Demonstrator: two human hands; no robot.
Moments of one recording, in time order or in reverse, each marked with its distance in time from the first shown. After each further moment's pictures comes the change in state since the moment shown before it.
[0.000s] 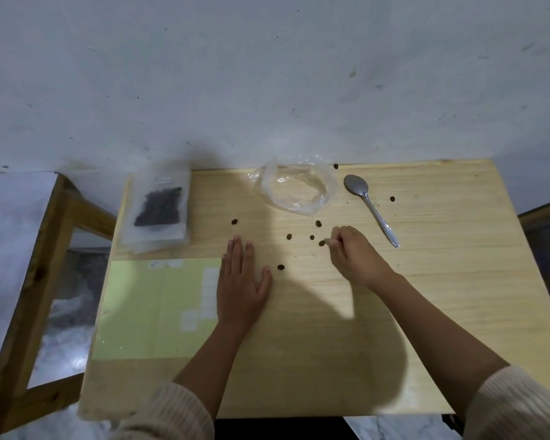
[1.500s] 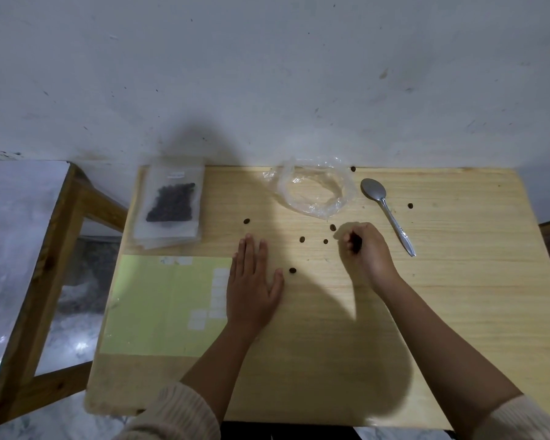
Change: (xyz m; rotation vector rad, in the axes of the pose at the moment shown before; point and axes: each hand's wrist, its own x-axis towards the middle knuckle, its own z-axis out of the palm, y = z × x) left_hand 0.000 0.005 -0.004 0.055 -0.042 -0.013; right_hand 0.011 -0.036 -0.005 0.995 0.194 0.434
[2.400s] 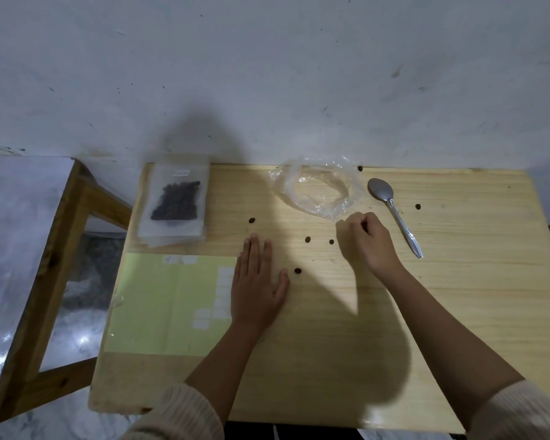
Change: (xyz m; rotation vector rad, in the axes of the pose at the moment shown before) left_hand 0.000 -0.002 0.000 -0.007 0.003 -0.004; right_hand 0.014 -0.003 0.003 -0.530 0.045 -0.157
